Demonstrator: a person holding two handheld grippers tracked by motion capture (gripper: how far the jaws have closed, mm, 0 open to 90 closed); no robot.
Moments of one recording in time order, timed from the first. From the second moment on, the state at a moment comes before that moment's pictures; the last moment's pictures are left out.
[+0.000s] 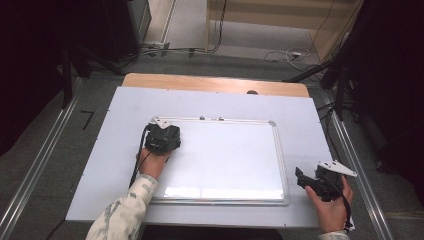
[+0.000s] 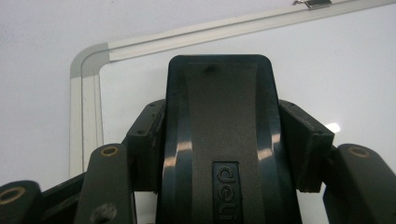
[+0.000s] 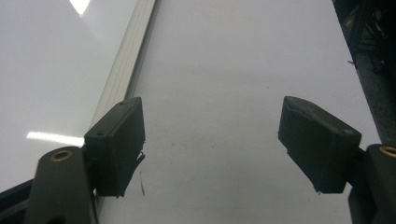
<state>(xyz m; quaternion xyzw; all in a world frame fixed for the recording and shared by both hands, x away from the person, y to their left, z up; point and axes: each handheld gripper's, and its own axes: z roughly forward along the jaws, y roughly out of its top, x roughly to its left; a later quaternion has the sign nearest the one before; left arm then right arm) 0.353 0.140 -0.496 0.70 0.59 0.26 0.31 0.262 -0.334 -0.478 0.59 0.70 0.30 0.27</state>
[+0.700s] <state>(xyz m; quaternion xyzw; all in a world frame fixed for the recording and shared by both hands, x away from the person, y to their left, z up) 0.320 0.132 -0.497 0.73 0.55 0.25 0.32 0.259 -0.334 -0.477 0.59 0.70 0.30 0.28</state>
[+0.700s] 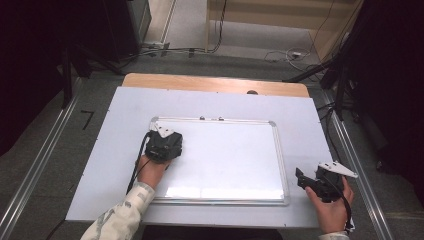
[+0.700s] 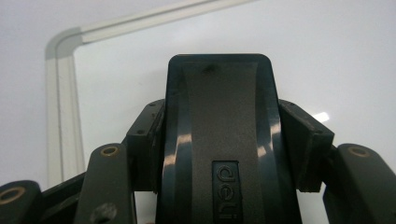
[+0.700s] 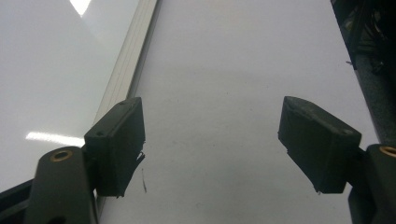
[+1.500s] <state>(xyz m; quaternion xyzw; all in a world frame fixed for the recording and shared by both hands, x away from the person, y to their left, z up) 0.347 0.154 -0.497 0.72 0.57 0.25 0.32 0.257 -0.332 -0.476 0.59 0.70 0.30 0.28</state>
